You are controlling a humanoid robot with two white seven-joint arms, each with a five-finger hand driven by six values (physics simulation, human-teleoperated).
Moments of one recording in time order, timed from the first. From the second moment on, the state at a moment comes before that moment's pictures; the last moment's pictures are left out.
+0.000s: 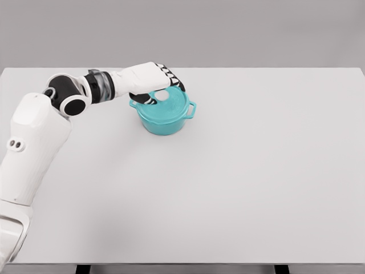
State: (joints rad) left arm -0.77 0.25 -0.42 -1.20 -0.84 -0.61 -0.61; right arm 0.02 0.00 -0.16 0.06 -0.02 -0.25 -0.36
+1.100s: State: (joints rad) left arm -0.76 0.26 -0.42 -1.20 -0.84 -0.61 -0.61; right arm 0.02 0.00 -0.16 0.06 -0.02 -0.25 -0.36
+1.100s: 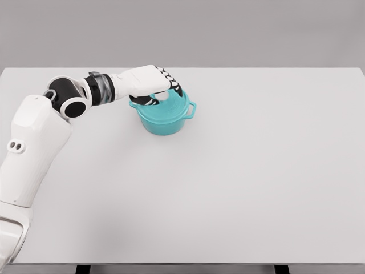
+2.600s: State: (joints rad) left arm -0.74 0.26 -0.43 -1.20 -0.84 -0.61 -0.61; right arm 0.02 0.00 -0.16 0.06 -0.02 -0.25 -0.36
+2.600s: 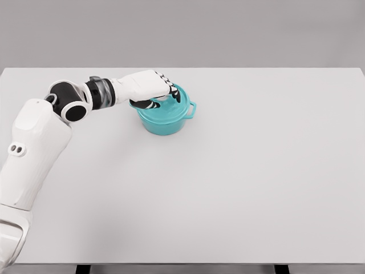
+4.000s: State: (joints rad) left arm -0.78 0.30 -0.41 -1.20 -0.76 -0.61 -0.61; right arm 0.02 0.00 -0.16 0.06 -0.02 -0.25 -0.36
